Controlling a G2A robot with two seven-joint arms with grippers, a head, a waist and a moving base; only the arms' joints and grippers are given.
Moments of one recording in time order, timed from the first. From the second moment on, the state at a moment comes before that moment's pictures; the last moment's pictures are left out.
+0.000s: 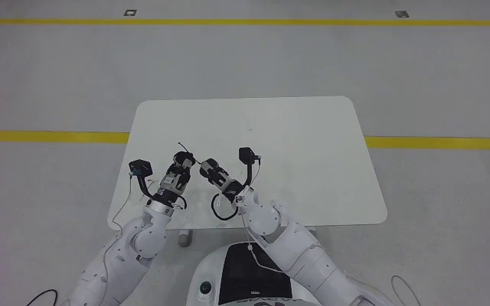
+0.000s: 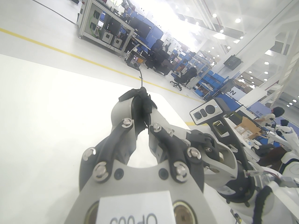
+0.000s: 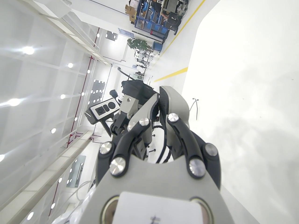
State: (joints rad) left arm 1.57 -0.97 -1.11 -1.57 0.54 -0.29 0.42; right arm -1.28 -1.60 0.84 -1.23 -0.23 -0.19 0.06
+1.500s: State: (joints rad) left arm 1.57 -0.97 -1.11 -1.57 0.54 -0.29 0.42; right arm -1.25 -1.62 0.84 -1.21 -0.23 -0.17 0.09
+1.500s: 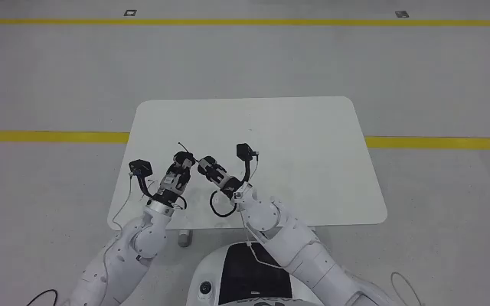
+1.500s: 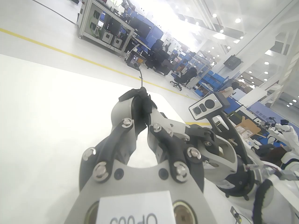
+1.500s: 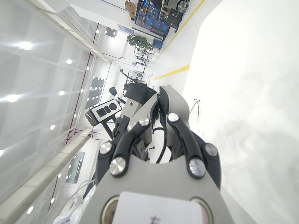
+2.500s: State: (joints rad) left arm 1.57 -0.97 -1.11 -1.57 0.54 -0.29 0.42; right arm -1.22 -1.63 0.83 -1.19 -0.23 -0.18 0.08
